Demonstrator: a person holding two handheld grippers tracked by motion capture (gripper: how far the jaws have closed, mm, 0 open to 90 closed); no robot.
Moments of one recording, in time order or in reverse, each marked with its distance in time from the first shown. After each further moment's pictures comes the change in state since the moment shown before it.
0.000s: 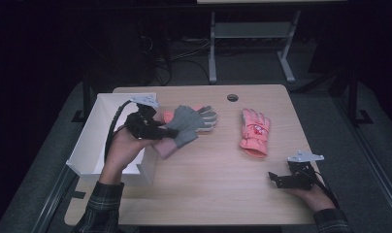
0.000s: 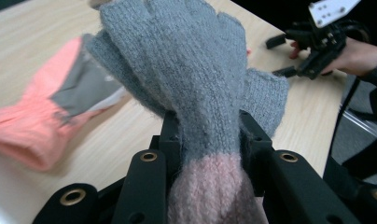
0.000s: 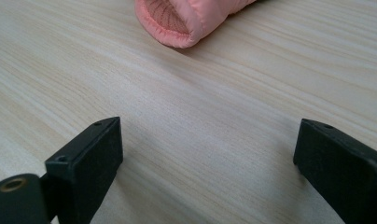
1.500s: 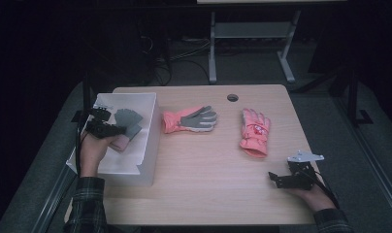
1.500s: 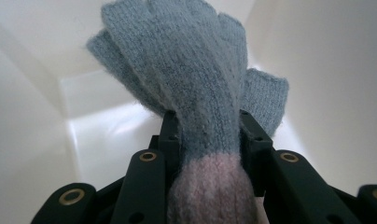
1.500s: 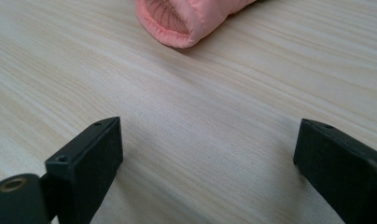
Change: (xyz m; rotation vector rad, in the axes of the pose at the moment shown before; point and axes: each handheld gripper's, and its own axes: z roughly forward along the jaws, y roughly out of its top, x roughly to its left) left arm 0.137 -0.102 -0.023 0.091 0.488 -0.352; right arm 0.000 0.000 0.000 0.000 0.000 -0.001
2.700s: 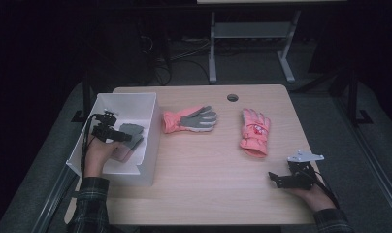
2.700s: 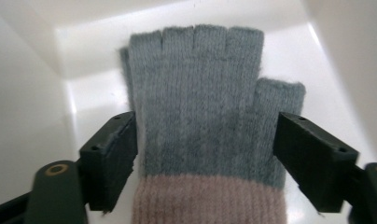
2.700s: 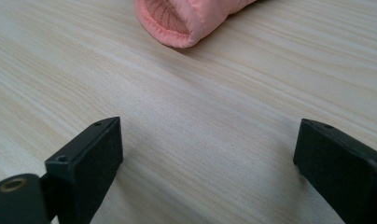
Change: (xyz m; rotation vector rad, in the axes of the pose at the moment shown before) left arm -0.003 -0.004 0.022 0.115 0.091 -0.013; right arm 0.000 0.000 0.000 0.000 0.000 0.001
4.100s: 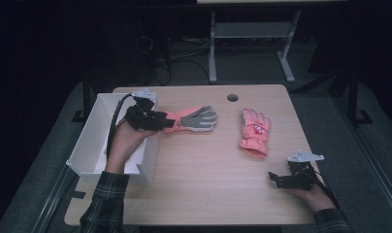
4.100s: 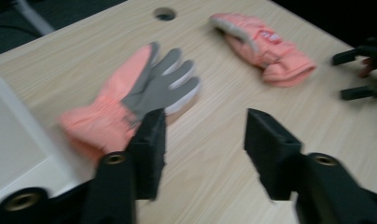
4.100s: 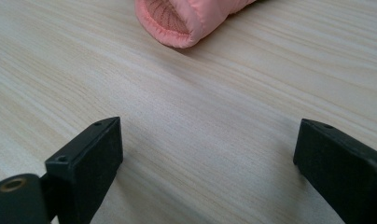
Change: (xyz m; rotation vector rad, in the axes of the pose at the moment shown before) left arm -0.143 0.060 -0.070 -0.275 -0.428 0.351; right arm 0.000 0.000 0.000 0.000 0.000 0.000
